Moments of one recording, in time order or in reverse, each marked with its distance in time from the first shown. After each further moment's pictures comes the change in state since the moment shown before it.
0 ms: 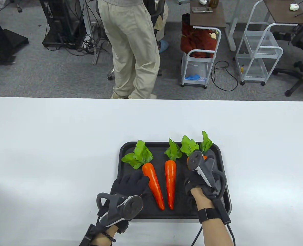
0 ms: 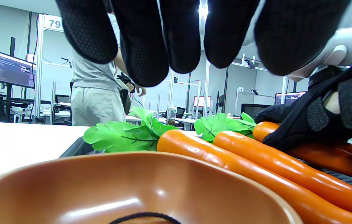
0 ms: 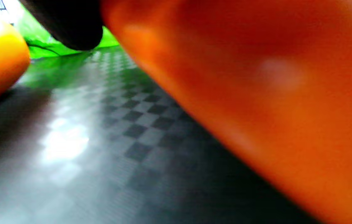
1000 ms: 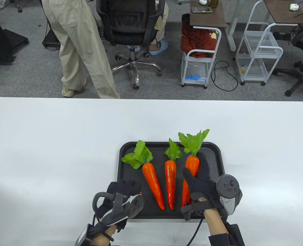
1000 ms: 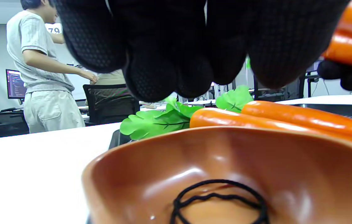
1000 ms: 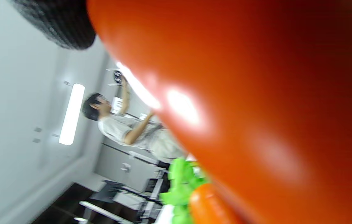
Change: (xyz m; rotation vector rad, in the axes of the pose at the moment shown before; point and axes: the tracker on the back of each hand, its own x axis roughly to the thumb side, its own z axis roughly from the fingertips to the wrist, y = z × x) left_hand 0.000 0.001 -0.002 -0.074 0.020 -0.183; right_hand -0.045 -0.014 0.056 -0.090 -0.402 -1.000
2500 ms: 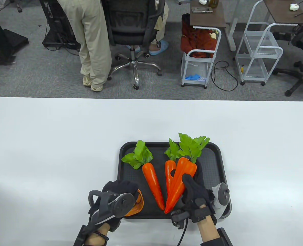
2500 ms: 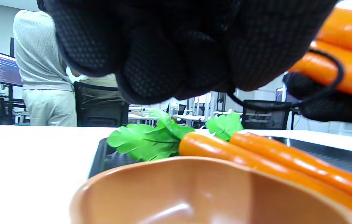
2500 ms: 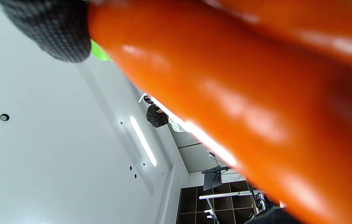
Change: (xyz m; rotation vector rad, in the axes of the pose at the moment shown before) left_hand -0.024 0.007 0.003 0.036 -0.014 0.139; right_hand -0.017 0.044 0.019 0.149 -0.067 -0.782
